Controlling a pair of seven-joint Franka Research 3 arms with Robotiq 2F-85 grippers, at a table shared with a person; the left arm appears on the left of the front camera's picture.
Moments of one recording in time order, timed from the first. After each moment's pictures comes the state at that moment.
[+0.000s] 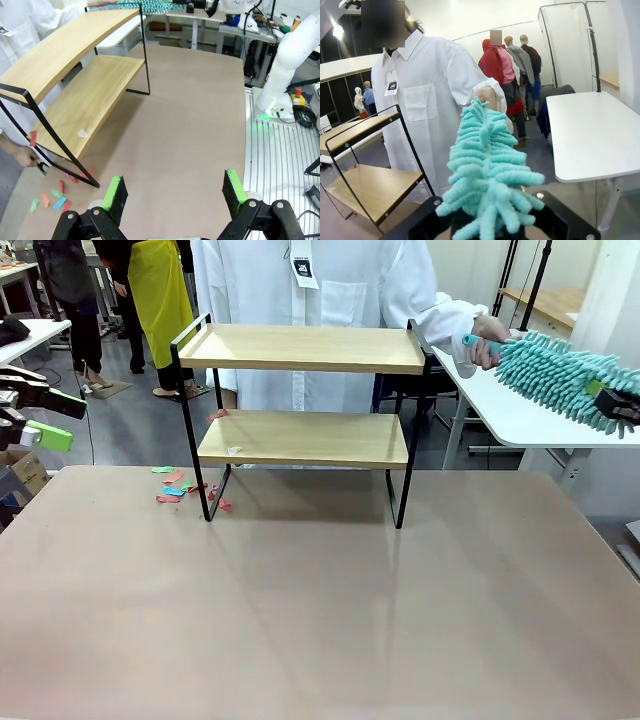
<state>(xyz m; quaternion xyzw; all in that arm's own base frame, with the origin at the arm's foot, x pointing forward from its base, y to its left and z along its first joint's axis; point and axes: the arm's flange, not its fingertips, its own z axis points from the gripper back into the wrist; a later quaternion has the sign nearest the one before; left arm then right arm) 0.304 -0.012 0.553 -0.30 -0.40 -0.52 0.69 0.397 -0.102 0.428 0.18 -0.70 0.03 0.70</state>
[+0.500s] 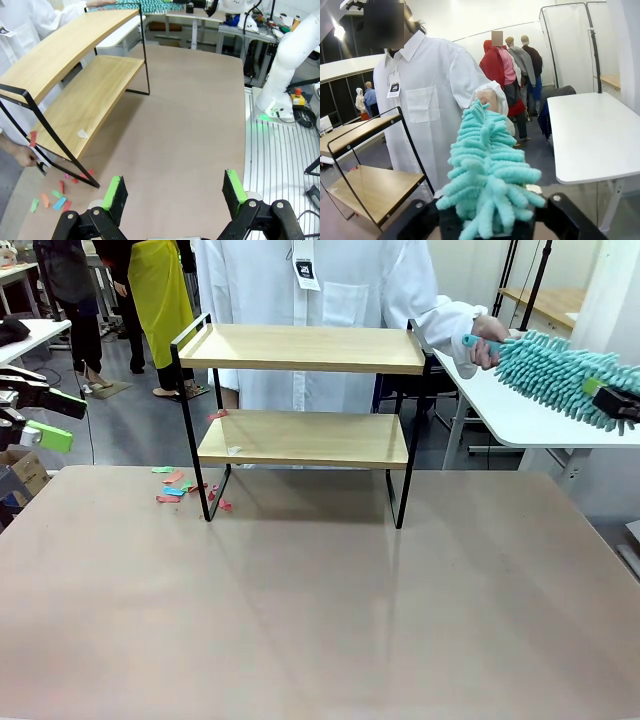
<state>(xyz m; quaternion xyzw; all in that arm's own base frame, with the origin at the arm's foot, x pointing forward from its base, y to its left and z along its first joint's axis) 0.304 -0.012 0.553 -0.30 -0.40 -0.52 0.69 0.396 -0.104 0.433 0.18 -0.70 0.03 0.69</state>
